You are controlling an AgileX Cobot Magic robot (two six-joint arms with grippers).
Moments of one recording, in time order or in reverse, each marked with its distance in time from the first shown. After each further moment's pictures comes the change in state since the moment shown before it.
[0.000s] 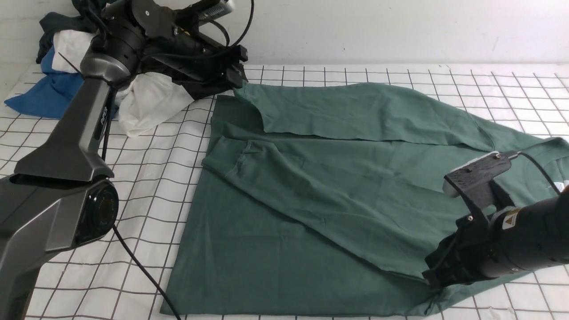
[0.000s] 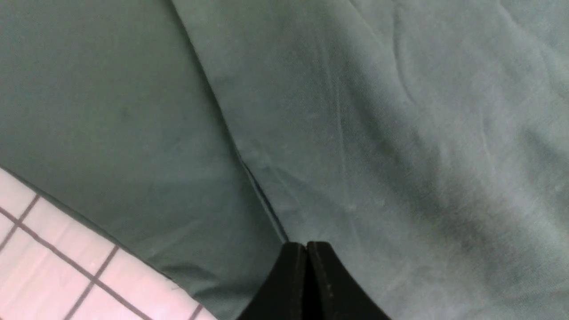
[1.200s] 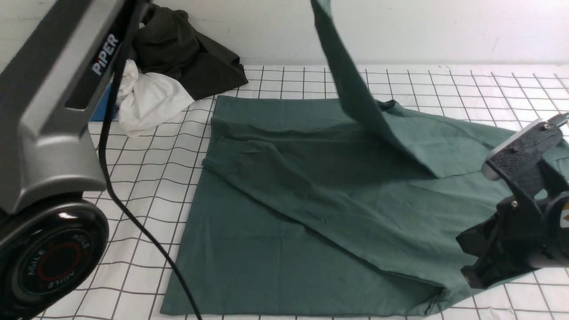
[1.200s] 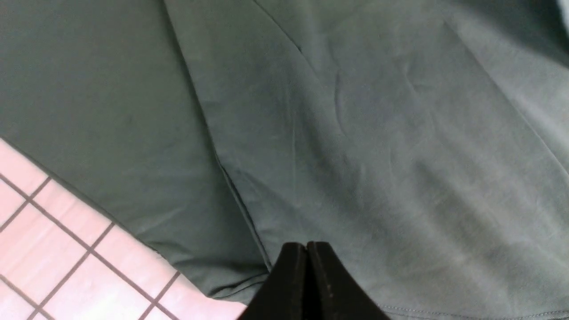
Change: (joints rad) right arm 0.000 -0.240 0.000 -0.156 0.084 0.053; left arm -0.484 -0.588 0.475 0.756 0.019 -0.005
